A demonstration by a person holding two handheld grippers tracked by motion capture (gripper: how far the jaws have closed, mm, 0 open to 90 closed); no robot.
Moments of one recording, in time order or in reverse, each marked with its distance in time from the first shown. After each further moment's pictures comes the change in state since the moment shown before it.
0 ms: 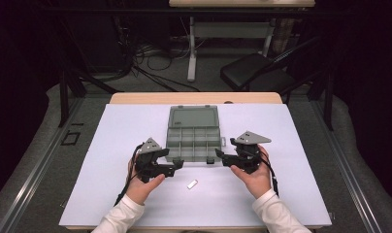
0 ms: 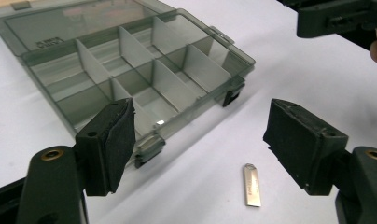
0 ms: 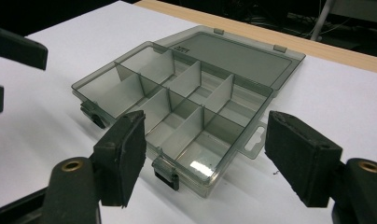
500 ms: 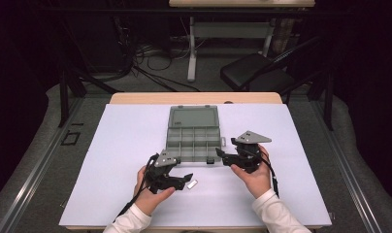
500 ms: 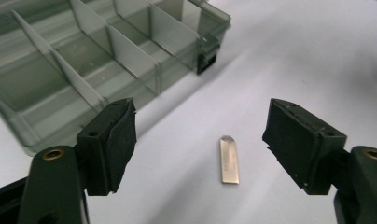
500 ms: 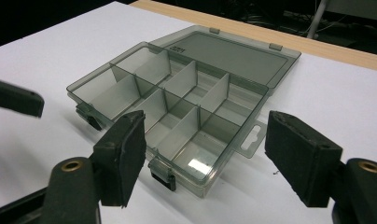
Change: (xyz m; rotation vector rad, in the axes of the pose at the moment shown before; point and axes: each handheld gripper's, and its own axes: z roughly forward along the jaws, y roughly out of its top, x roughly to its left) left arm -0.033 -0.020 0.020 0.098 0.010 0.099; right arm -0.002 0.000 0.001 0.001 -0.016 0.007
